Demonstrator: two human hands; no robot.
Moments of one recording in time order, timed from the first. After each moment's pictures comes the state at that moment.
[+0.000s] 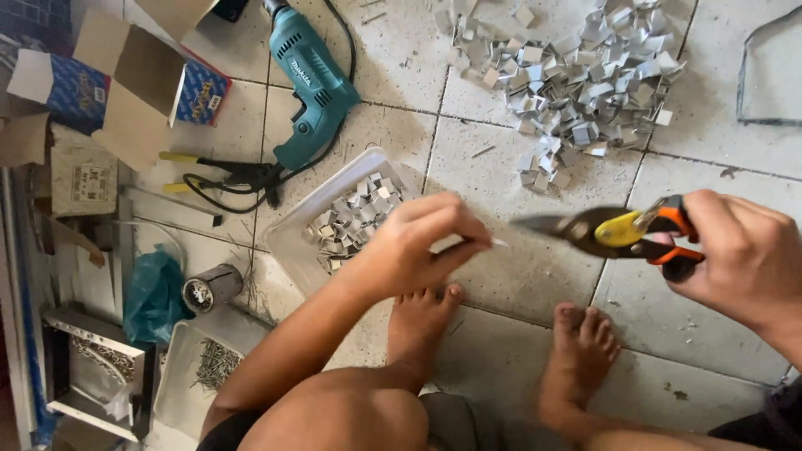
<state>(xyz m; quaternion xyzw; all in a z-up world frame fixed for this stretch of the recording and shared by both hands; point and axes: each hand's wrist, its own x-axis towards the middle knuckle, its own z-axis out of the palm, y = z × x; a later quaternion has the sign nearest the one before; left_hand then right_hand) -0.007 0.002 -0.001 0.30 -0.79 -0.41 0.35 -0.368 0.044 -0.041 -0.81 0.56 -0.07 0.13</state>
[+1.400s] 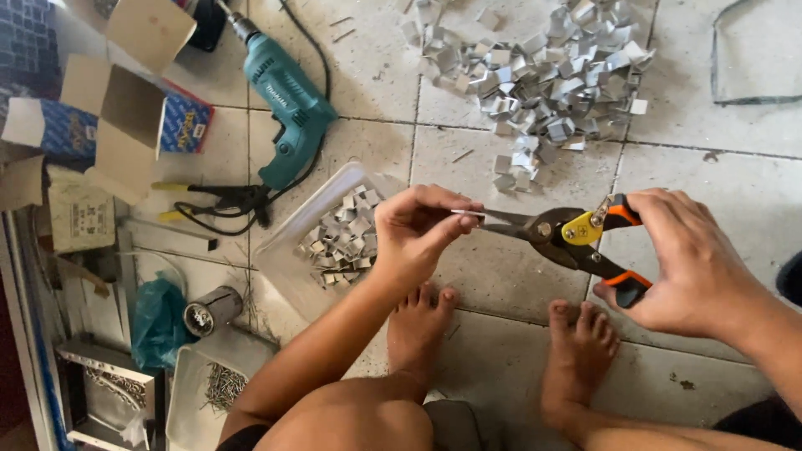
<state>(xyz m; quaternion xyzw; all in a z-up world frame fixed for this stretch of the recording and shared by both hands) -0.041 0.020 -0.055 0.35 -0.41 -0.67 0.51 -0.357 0.060 -0.052 -0.78 0.56 -0.09 0.26</state>
